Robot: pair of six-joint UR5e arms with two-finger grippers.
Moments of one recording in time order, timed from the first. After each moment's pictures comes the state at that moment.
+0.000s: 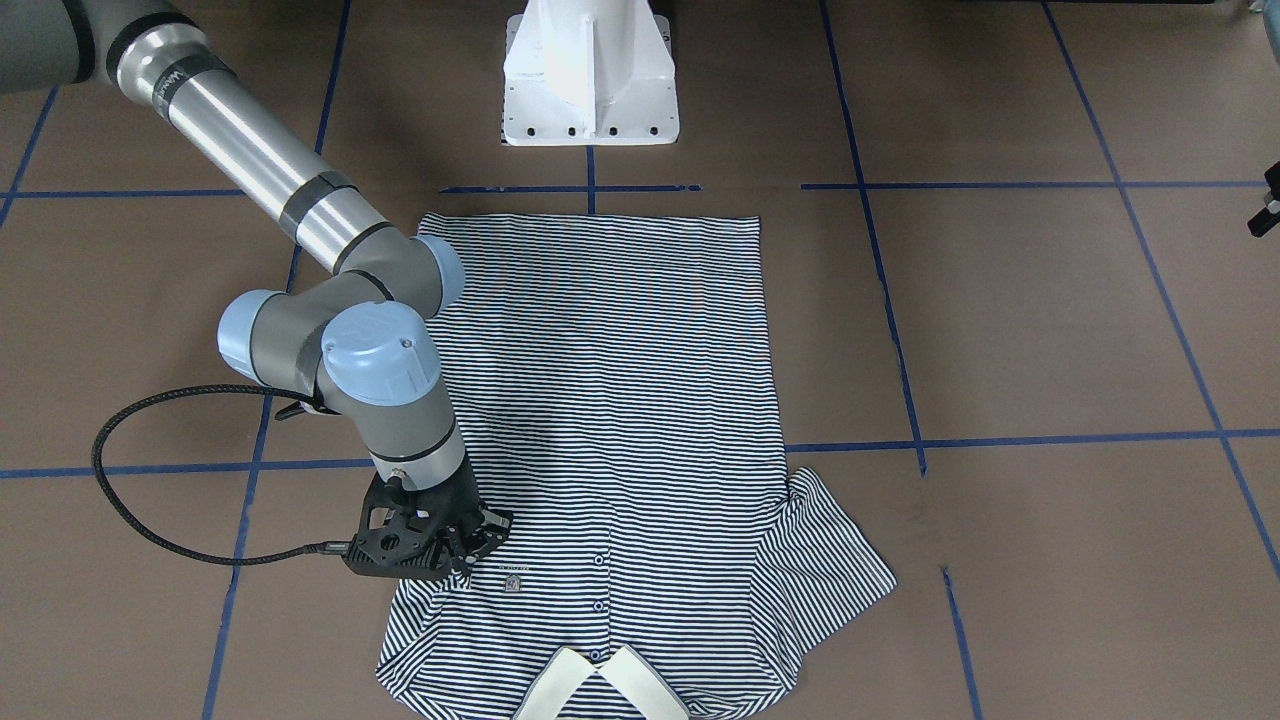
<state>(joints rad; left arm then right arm) -1.49 -1.49 -1.85 -1.87 -2.47 -0.05 0.77 -0.65 0.94 -1.01 1.76 1.22</state>
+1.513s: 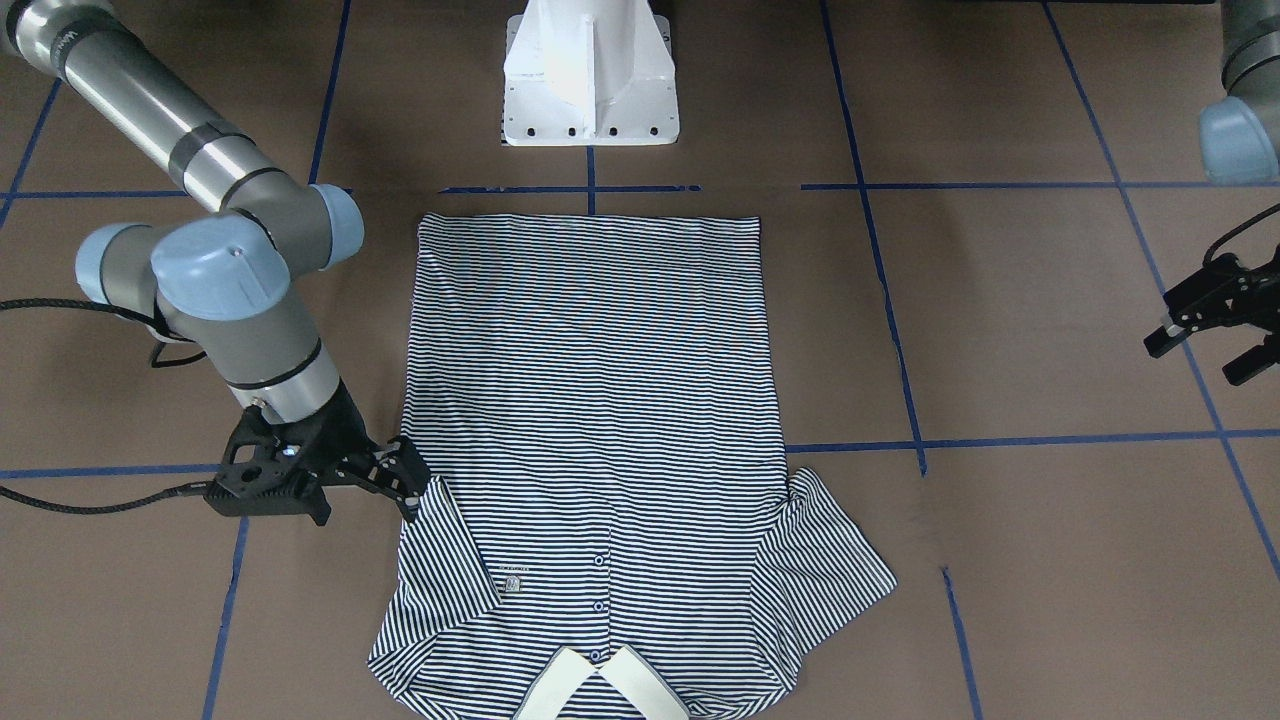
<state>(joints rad) -1.32 -1.82 -1.55 -2.15 -2.45 -0.53 0.85 -0.99 1.42 -1.06 1.88 1.13</state>
